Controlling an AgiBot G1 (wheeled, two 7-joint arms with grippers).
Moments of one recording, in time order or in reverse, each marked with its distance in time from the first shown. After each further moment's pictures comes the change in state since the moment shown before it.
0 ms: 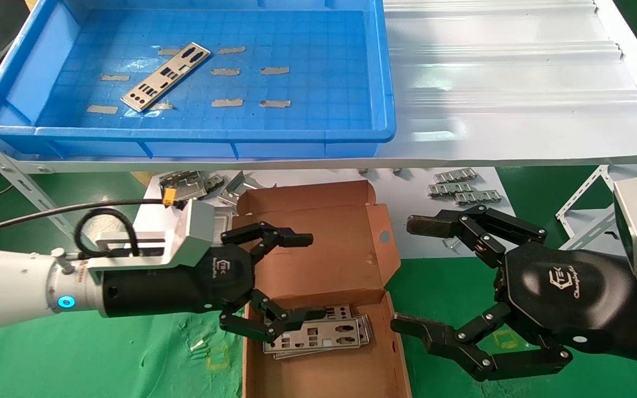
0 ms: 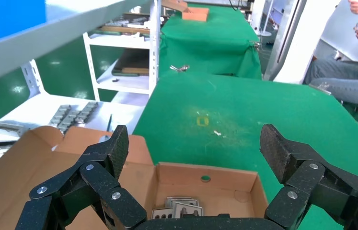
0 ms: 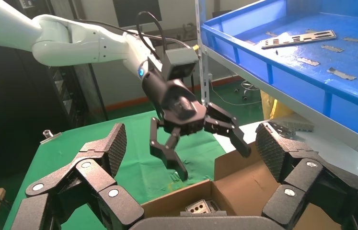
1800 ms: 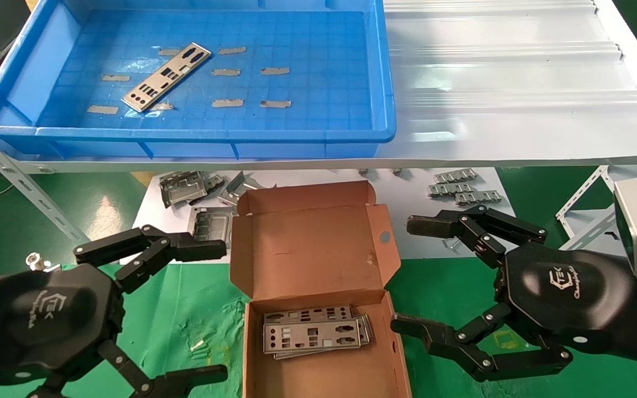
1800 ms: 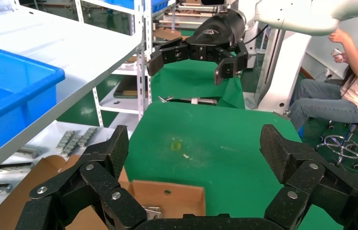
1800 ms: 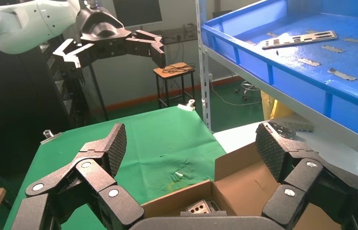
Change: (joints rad) left arm 0.335 -0.445 -0.322 -0.783 -0.232 -0.074 -0.415; right arm 0.000 0.000 0.000 0.000 0.000 0.000 0.000
